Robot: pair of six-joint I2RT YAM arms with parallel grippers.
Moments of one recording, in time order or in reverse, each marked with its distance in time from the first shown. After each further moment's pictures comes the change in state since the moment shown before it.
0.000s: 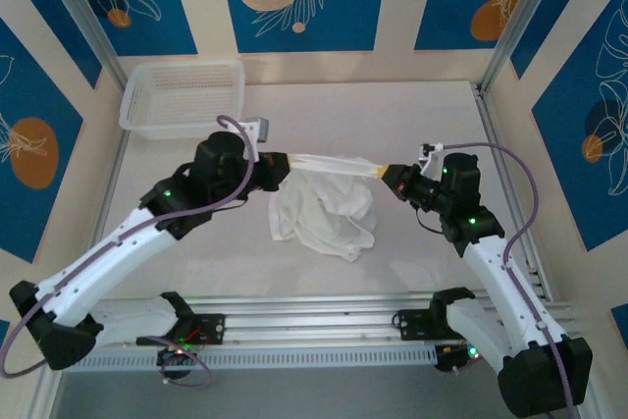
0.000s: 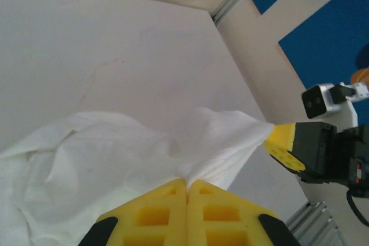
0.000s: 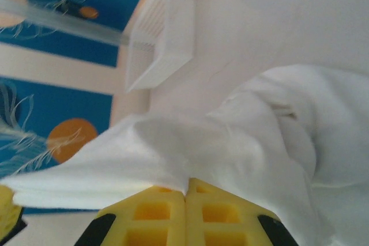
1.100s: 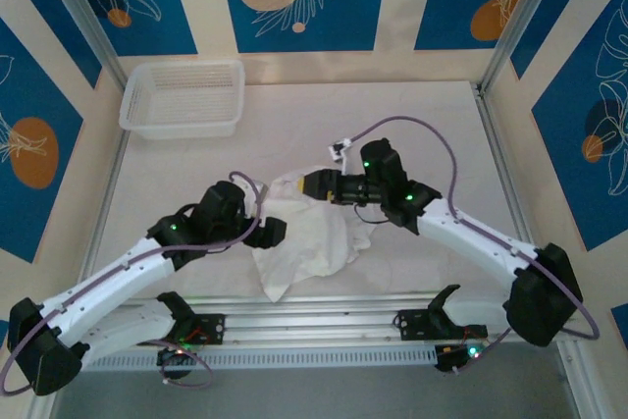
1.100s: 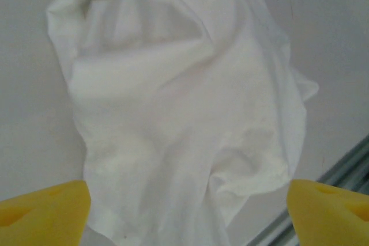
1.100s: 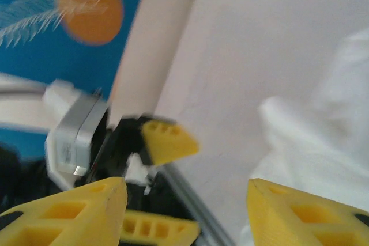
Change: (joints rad) left arm 0.034 -0.152 -0.446 -0.051 0.110 0.219; right arm 0.460 0.354 0.209 0.082 0.121 -0.108
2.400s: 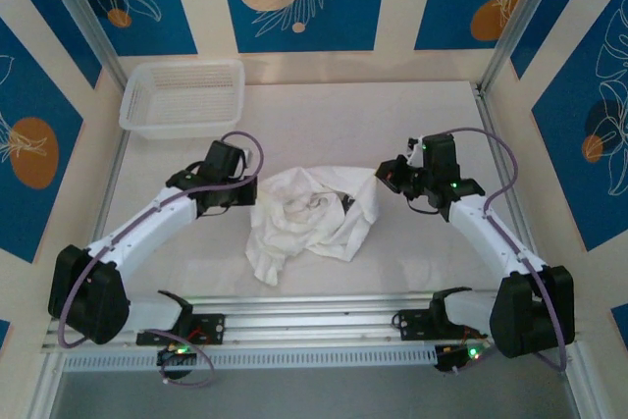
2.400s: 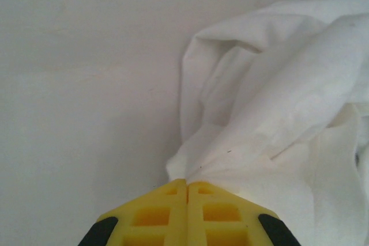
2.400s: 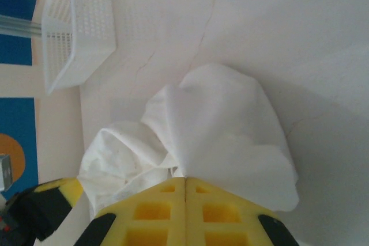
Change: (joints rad) left arm 0.301 0.353 0.198 -0.043 -0.042 0.006; right arm -0.451 -0.027 -0.075 -0.210 -0.026 -0.024
